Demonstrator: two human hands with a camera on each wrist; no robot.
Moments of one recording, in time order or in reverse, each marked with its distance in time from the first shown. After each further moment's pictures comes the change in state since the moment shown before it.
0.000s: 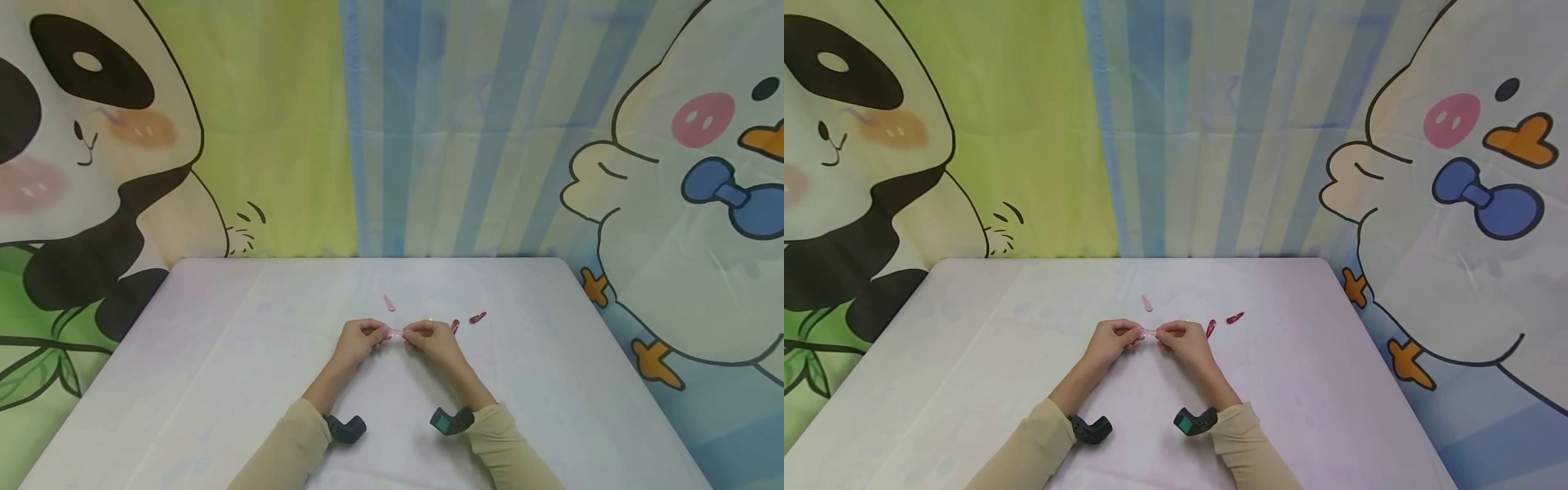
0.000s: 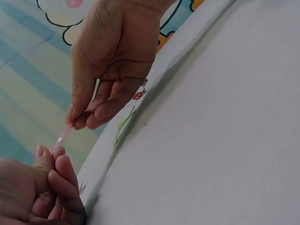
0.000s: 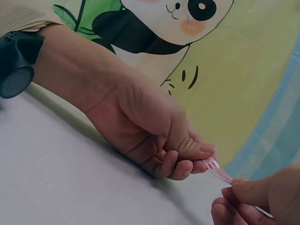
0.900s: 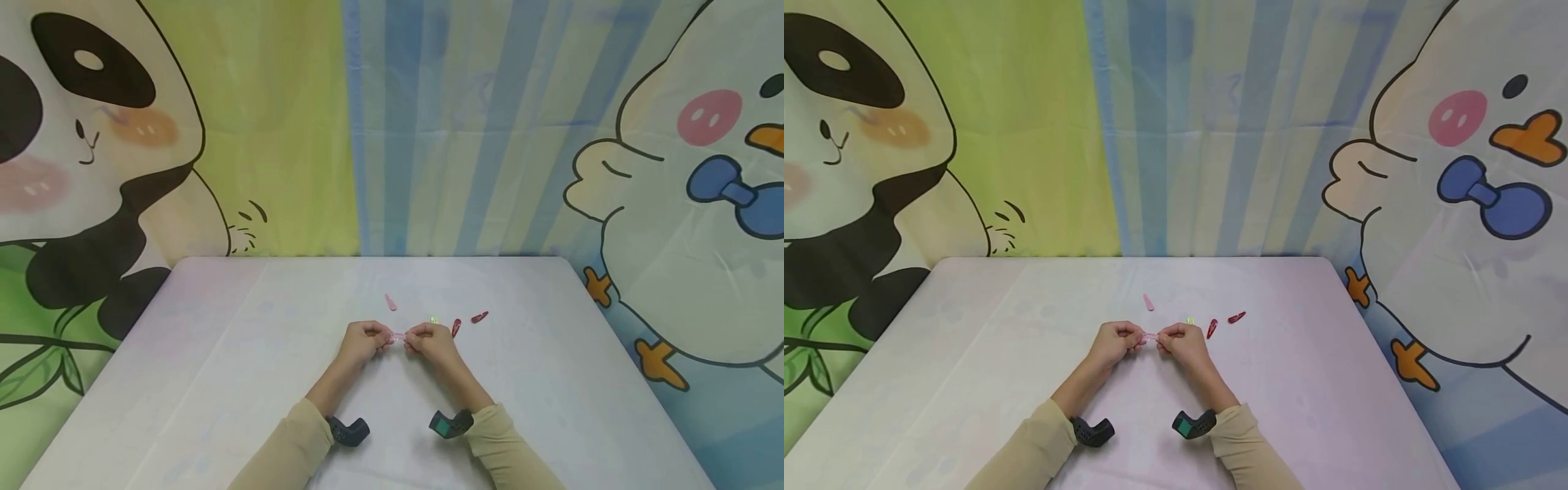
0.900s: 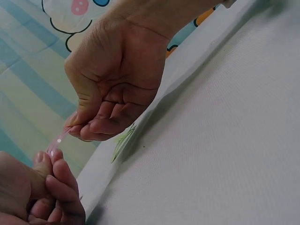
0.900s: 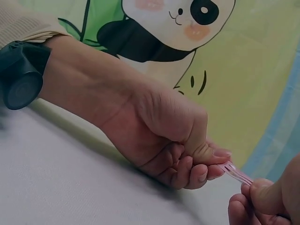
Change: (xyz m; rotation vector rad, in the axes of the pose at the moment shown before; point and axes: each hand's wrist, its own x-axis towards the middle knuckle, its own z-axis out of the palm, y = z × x) left_hand -0.008 0.009 0.009 -0.033 0.021 -0.110; right_hand -0.002 0.002 0.009 0.115 0.022 0.052
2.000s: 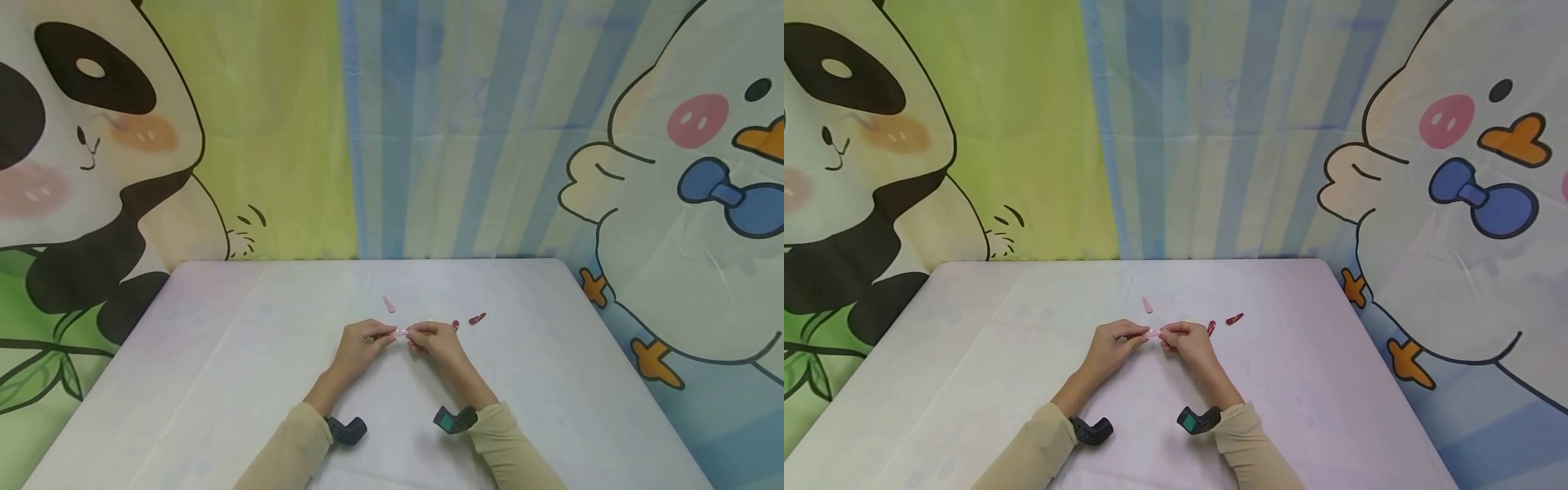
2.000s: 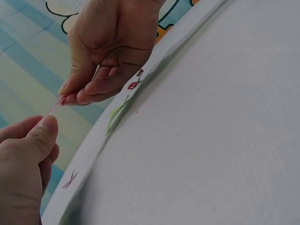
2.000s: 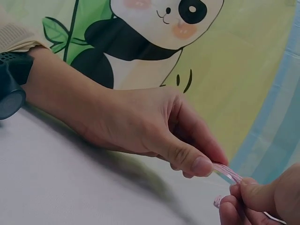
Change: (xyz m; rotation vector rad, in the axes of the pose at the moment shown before) left_hand 0.005 -0.017 -0.014 0.380 0.006 0.855; right_hand 0.000 -0.005 -0.011 0.022 -0.006 -0.010
